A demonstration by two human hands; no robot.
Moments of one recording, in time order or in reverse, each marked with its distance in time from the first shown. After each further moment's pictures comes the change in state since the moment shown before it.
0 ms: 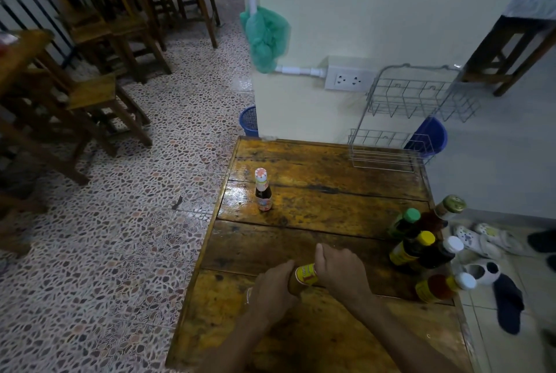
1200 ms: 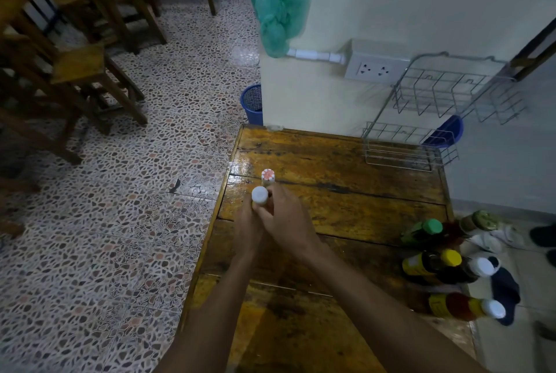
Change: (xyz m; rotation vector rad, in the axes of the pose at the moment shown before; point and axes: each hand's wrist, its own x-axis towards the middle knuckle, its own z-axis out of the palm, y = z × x) left_hand 0.112 -0.037 -0.079 -0.475 0.545 -0.160; right_hand 0.129 -0.117 0.011 0.384 -0.026 -0.122
